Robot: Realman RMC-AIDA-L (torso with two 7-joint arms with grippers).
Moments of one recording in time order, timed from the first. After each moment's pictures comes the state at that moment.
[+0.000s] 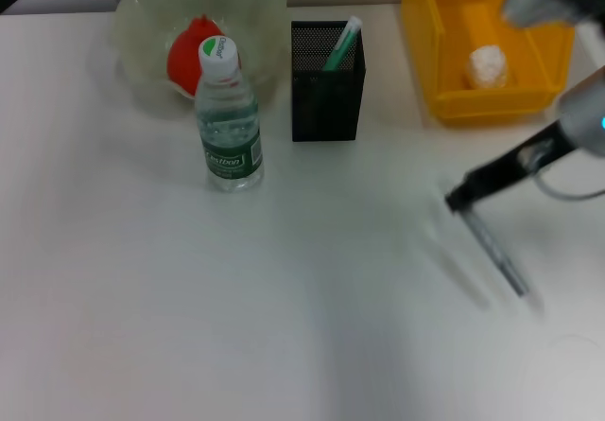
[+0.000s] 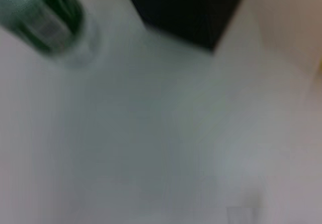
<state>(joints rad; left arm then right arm) -0.37 -2.07 0.99 0.90 1.23 1.13 -1.19 0.67 2.08 -1.17 -1.15 -2.55 -1.57 2.67</state>
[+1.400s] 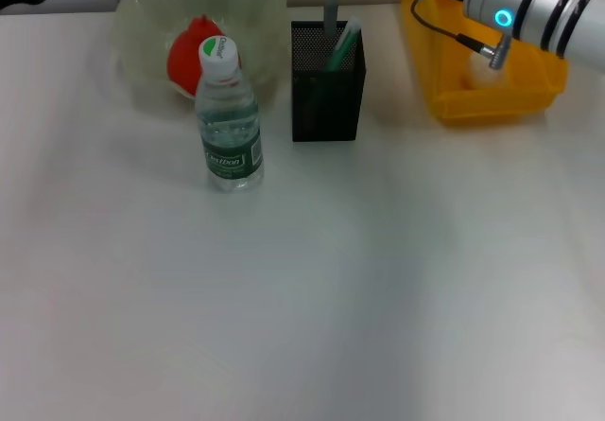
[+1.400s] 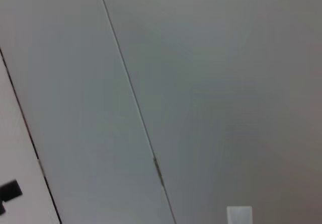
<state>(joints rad) -0.34 -2.07 0.94 0.85 1.20 1.14 -1.15 0.92 2.09 -0.70 -0.28 -1.50 -0.99 1.25</state>
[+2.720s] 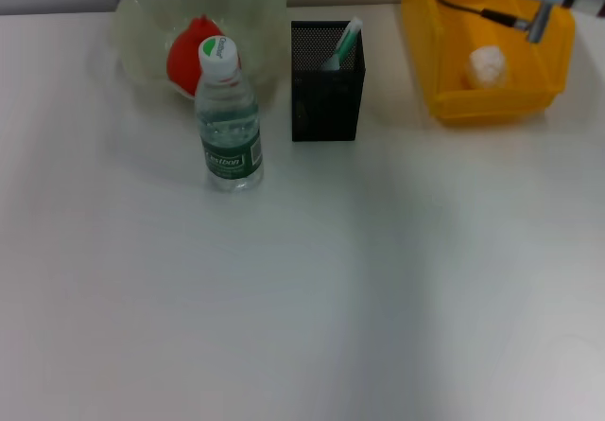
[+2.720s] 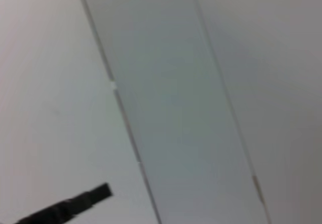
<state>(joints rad) -0.29 -2.02 0.90 0.83 1.14 1.32 -1.30 0.80 2.07 -0.92 -0.64 -1.51 -1.26 1.58</state>
